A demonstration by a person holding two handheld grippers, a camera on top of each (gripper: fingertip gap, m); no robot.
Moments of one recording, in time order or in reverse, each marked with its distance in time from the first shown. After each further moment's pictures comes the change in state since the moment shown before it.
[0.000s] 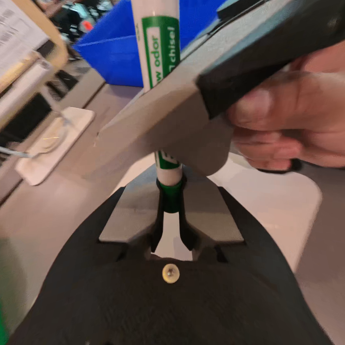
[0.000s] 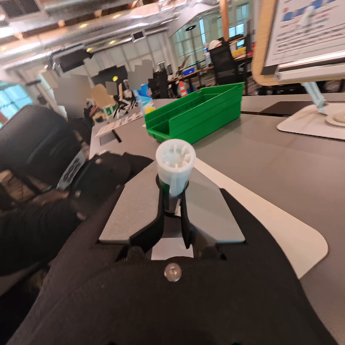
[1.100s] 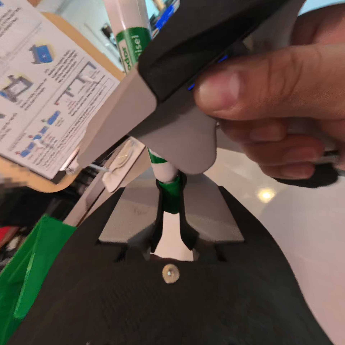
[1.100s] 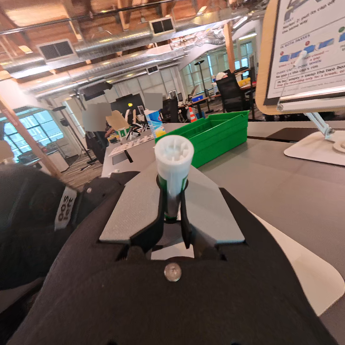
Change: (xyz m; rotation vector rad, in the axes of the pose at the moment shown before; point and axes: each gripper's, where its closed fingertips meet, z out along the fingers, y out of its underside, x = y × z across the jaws) left arm -0.030 -0.016 -0.017 0.061 -0.371 0.229; right arm -0.009 -0.030 0.000 0.133 -0.071 0.003
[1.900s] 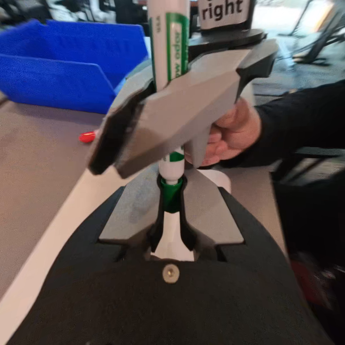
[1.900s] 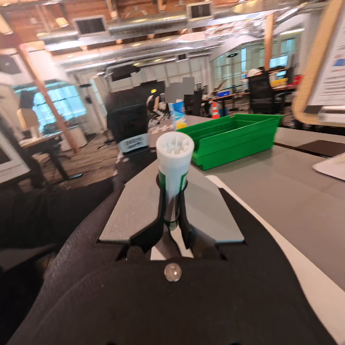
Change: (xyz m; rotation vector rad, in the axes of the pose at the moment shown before) left arm 0.051 -0.018 -0.036 0.121 0.763 -0.376; right arm -0.031 0.008 0.000 -0.057 -0.159 -0.103
